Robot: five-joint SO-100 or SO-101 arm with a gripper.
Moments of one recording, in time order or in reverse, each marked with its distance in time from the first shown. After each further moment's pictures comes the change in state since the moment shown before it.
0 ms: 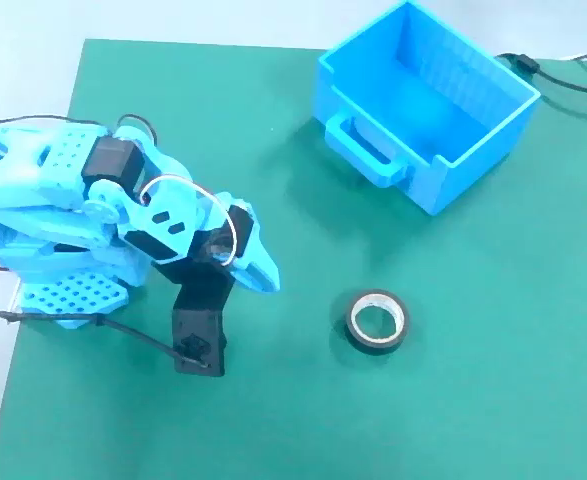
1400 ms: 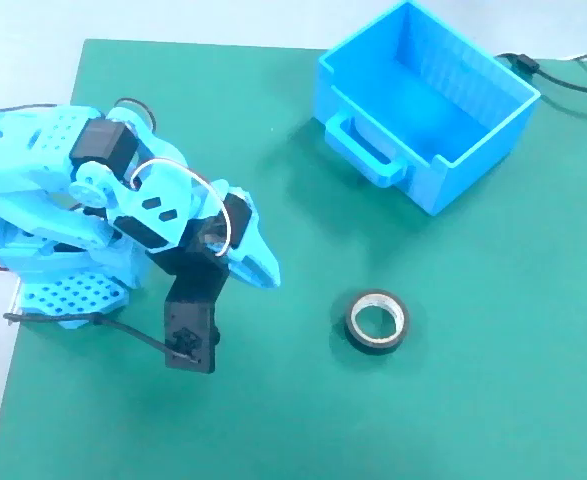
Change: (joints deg) arm 3.2 -7.0 -12.1 3.1 -0.1
